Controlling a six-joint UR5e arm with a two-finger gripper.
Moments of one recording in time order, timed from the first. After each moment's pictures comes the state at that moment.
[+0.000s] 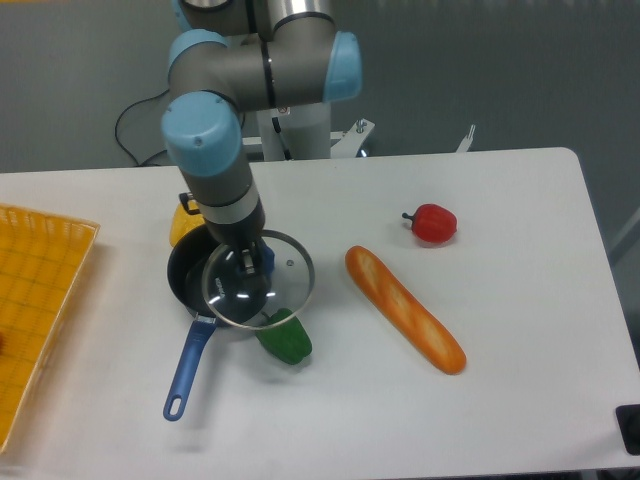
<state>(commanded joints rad) 2.27 -1.80 -1.64 -1.21 1.63 1.52</state>
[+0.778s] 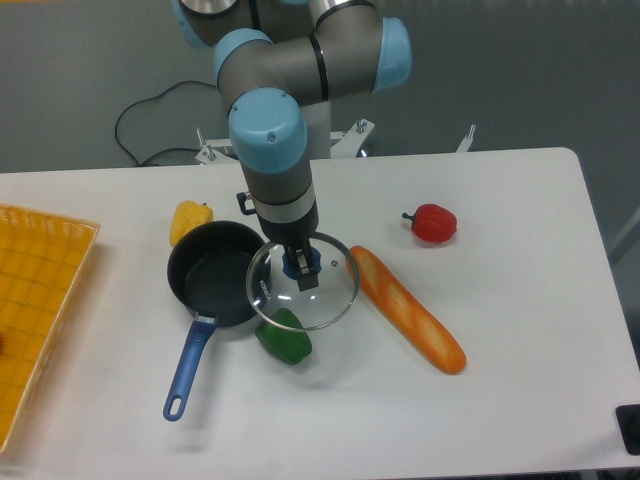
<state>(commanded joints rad) 2.34 -1.80 -1.65 -1.20 1.62 1.56</state>
